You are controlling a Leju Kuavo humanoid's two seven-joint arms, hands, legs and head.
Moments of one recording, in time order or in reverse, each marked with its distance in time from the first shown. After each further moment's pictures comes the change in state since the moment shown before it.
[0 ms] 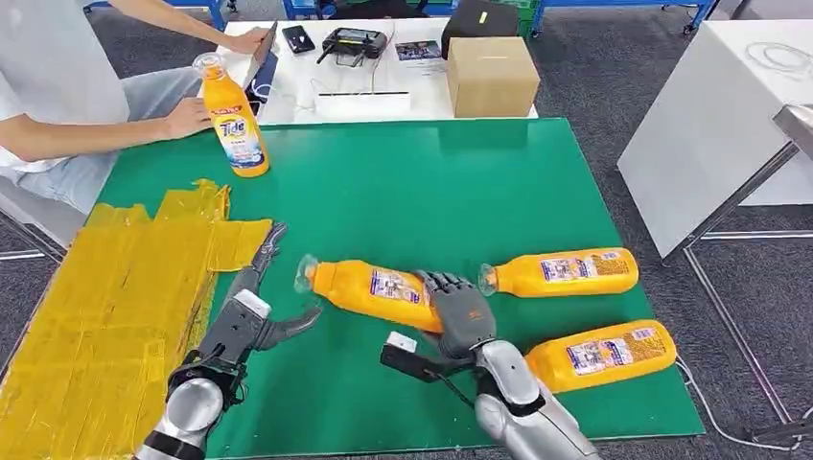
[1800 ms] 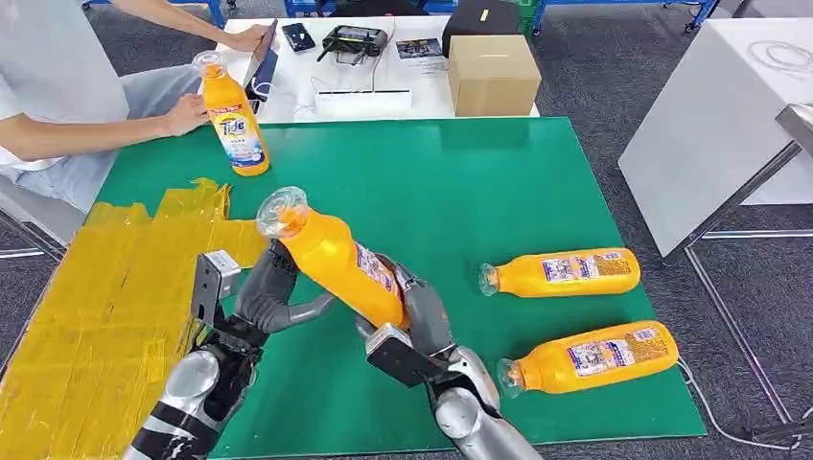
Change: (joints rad) left arm -0.108 -0.010 -0.058 0.069 0.491 -0.259 0.044; right arm 0.011 0.187 -0.020 0.030 -0.442 0.119 -0.372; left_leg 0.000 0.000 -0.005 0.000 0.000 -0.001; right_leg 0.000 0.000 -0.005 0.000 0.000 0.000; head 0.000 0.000
